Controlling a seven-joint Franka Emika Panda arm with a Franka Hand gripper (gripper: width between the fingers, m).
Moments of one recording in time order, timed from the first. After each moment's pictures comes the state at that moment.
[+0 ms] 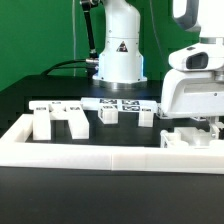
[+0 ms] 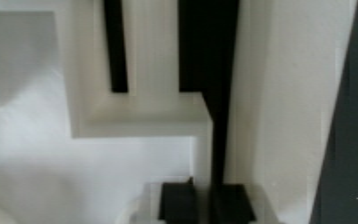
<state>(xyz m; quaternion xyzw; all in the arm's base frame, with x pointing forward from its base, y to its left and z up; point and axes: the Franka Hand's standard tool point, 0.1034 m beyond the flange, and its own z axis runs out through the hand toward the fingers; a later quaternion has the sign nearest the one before) 0.607 0.131 0.028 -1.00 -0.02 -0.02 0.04</state>
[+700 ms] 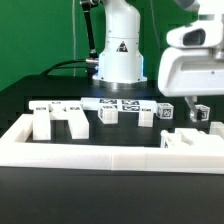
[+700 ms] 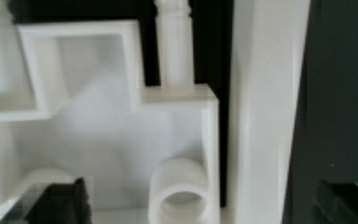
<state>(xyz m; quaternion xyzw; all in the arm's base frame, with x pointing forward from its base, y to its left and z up) 0.595 0.118 0.073 -1.00 0.01 -0.01 0.03</state>
